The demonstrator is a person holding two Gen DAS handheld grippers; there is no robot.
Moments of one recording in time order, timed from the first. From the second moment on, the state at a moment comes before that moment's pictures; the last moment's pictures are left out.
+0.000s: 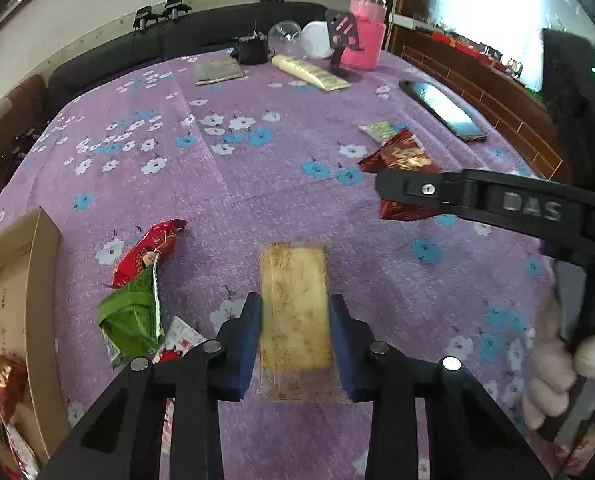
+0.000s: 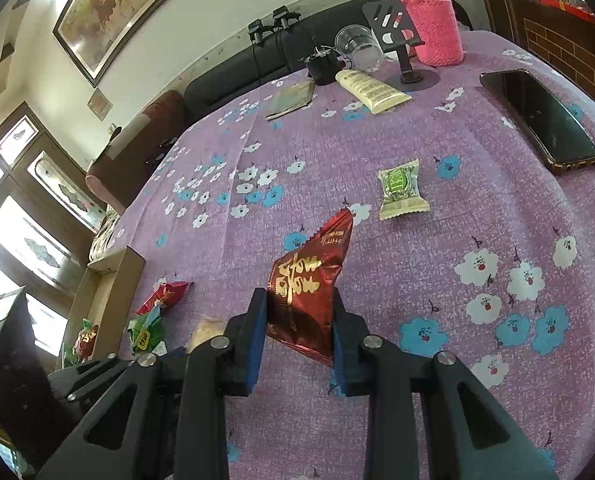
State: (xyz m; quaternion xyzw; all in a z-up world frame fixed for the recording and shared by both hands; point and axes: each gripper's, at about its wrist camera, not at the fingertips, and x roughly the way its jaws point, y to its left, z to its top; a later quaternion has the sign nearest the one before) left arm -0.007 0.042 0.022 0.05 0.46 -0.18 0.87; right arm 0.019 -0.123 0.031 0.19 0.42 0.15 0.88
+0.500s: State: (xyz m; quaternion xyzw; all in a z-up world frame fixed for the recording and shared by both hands) left arm -0.073 0.164 0.076 -0.13 0.40 -0.14 0.90; right arm 0.008 -0.103 0.040 0.17 0.40 0.17 0.88
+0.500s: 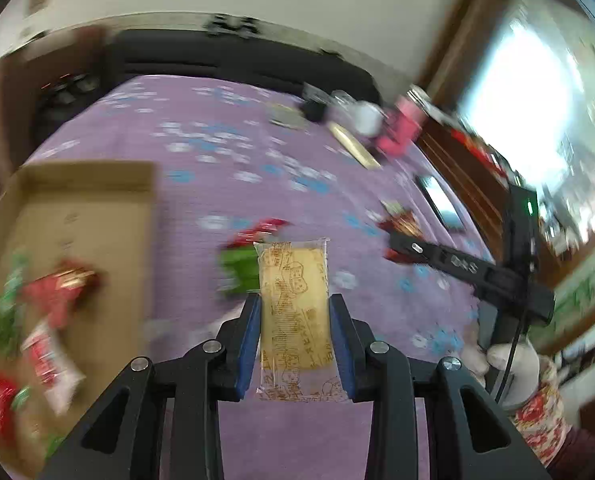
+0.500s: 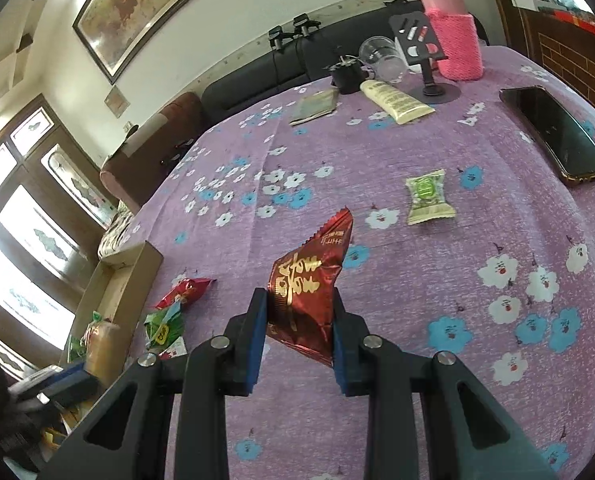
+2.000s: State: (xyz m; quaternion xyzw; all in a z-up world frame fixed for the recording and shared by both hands) left arm -0.165 0.327 0.060 -0.28 0.34 0.00 0.90; right arm -0.042 0.188 0.051 -0.05 0.45 0.34 0.82
